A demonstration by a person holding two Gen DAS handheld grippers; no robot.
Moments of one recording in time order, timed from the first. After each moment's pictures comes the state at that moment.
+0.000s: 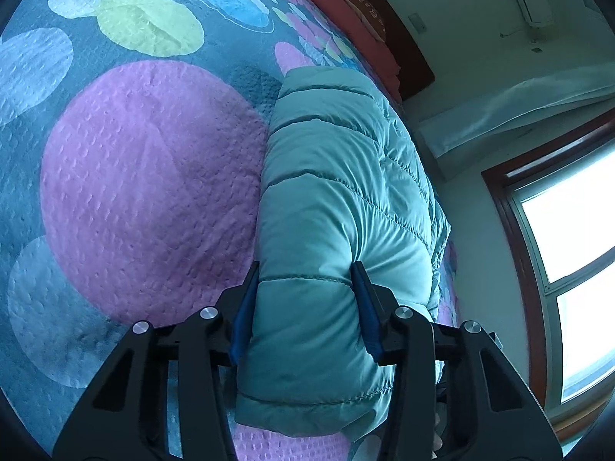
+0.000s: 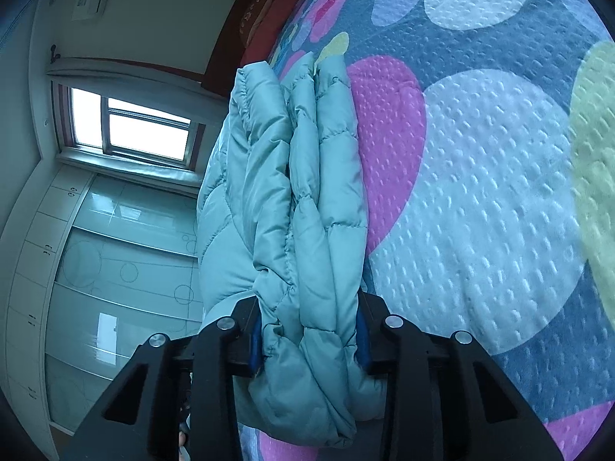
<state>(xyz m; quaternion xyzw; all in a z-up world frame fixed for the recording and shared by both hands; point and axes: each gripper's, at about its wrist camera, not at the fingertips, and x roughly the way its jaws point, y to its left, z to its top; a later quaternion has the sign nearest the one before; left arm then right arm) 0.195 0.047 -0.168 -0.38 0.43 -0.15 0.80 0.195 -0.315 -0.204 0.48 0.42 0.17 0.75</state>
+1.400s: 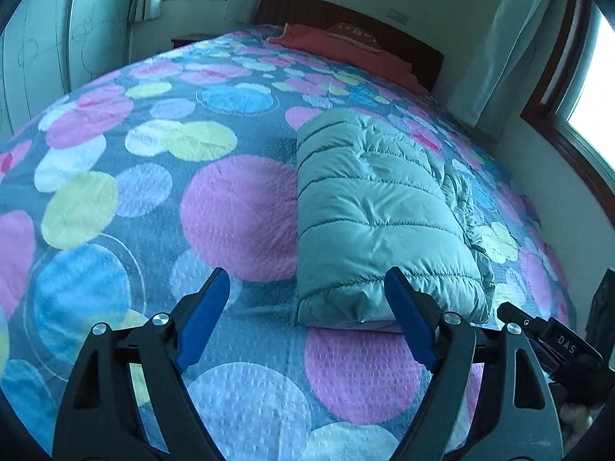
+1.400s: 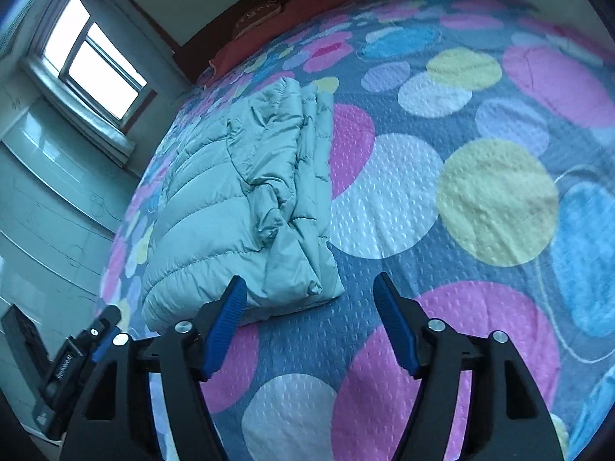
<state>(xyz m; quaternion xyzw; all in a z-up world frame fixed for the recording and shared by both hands) 0.090 0.021 -0.079 -0.13 0.38 -0.02 0.91 0.101 -0.291 -0.127 0.24 0.43 0.03 0.87</state>
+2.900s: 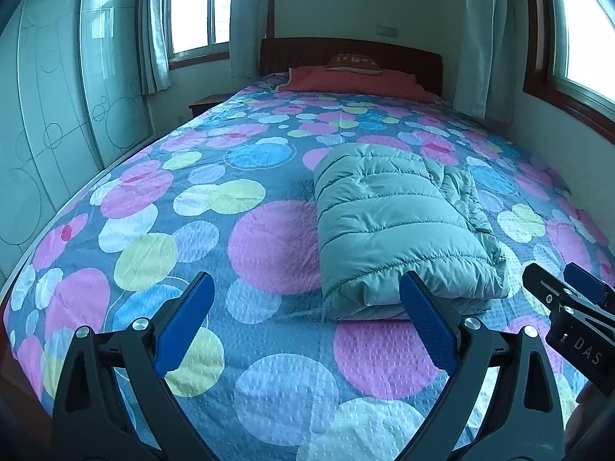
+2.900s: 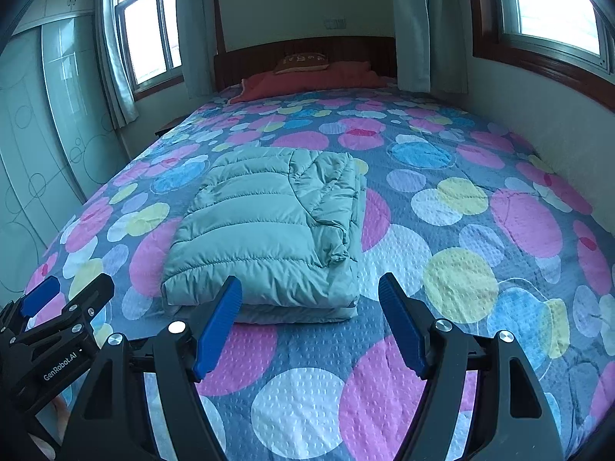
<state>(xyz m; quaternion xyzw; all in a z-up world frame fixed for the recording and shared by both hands) 0.045 -0.011 -0.043 -0.01 0.33 0.04 0.94 0.056 -0.216 -0.061 0.05 0.34 0.00 0.94</state>
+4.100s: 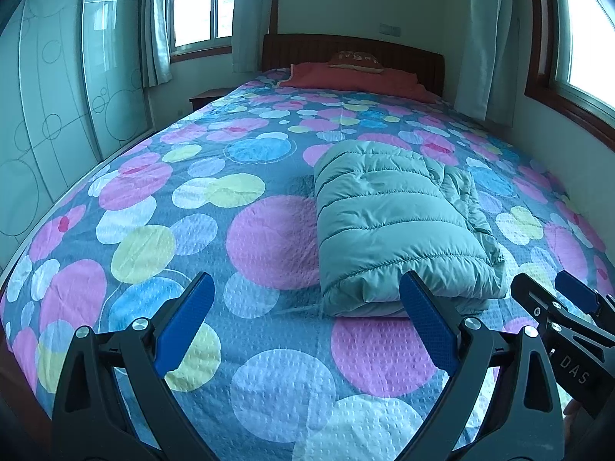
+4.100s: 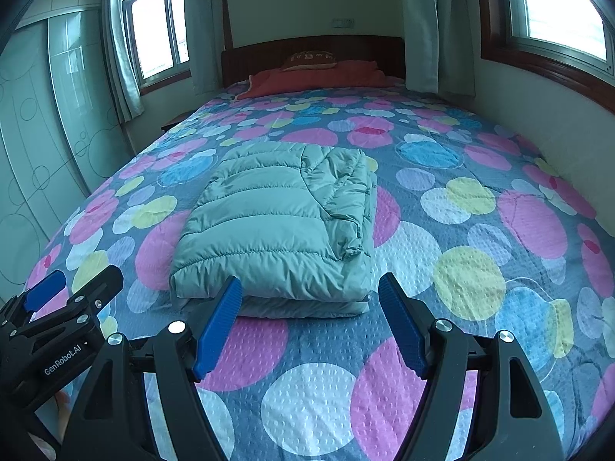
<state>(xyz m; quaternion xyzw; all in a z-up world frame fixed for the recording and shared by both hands) 0.046 -0.007 -0.046 -0.02 0.33 0.04 0.94 0.056 -0.207 -0.064 0.04 0.35 0.01 0.94</state>
